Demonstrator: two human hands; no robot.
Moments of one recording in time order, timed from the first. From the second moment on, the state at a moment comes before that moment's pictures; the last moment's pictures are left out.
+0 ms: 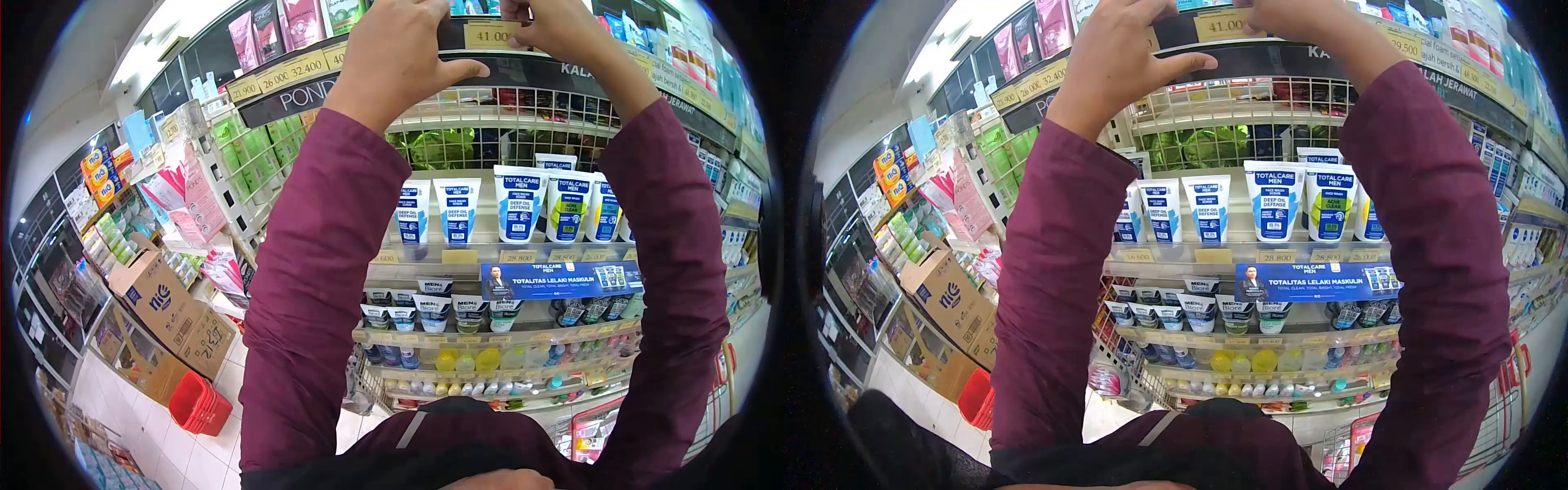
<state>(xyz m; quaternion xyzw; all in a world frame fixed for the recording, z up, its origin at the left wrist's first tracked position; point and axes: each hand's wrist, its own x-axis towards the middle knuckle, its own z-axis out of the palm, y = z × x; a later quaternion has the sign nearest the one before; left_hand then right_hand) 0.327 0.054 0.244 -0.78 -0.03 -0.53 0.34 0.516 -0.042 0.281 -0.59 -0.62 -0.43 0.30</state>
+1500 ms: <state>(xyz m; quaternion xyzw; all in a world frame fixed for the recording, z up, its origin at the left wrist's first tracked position) 0.317 0.069 0.247 -0.78 -0.06 -0.53 0.33 0.490 -0.011 0.253 -0.41 -0.64 -0.54 0.37</state>
